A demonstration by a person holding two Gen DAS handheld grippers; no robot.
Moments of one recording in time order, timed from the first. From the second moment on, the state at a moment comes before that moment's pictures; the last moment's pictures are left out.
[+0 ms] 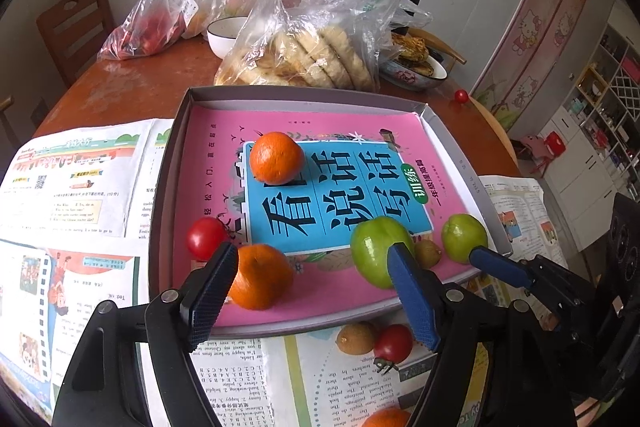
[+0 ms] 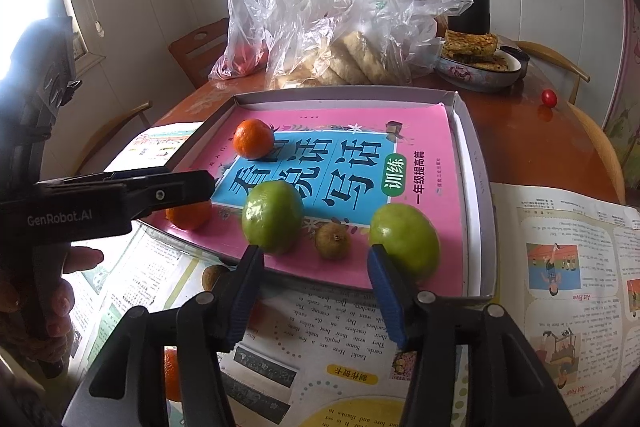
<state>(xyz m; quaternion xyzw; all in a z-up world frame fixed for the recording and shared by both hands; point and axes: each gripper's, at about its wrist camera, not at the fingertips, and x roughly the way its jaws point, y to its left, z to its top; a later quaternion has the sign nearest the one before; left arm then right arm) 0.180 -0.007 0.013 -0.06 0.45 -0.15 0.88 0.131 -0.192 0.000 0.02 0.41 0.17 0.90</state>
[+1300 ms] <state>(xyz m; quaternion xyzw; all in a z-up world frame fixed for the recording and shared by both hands) 0.122 0.004 0.023 -0.02 0.44 -0.13 0.89 0.099 -0.177 0.013 0.00 0.39 0.18 0.90</state>
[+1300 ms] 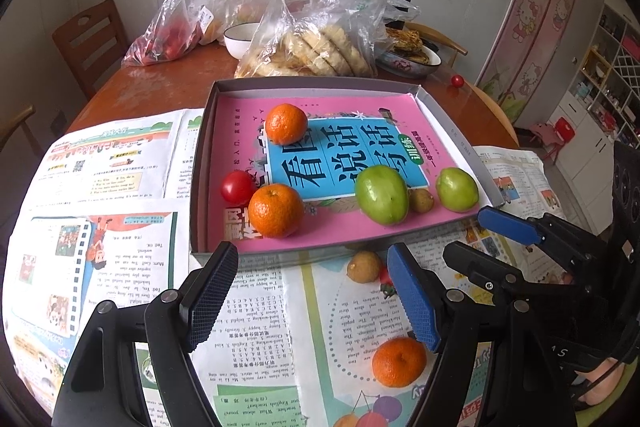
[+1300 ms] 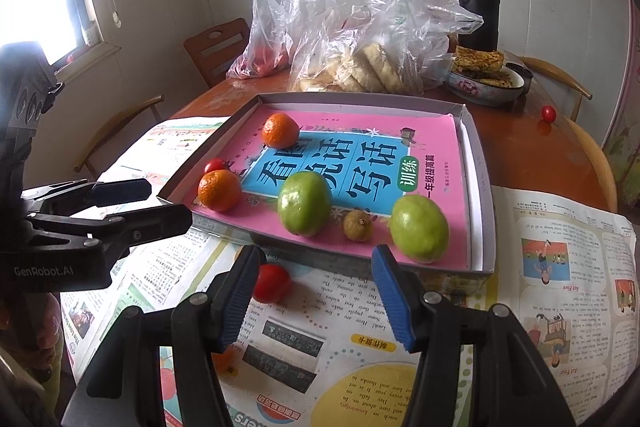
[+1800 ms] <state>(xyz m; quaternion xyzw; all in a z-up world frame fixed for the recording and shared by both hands) 0.098 0.003 0.012 -0.01 0.45 -0.14 0.88 0.090 -0.171 0.010 -0.01 0.40 0.19 0.90</state>
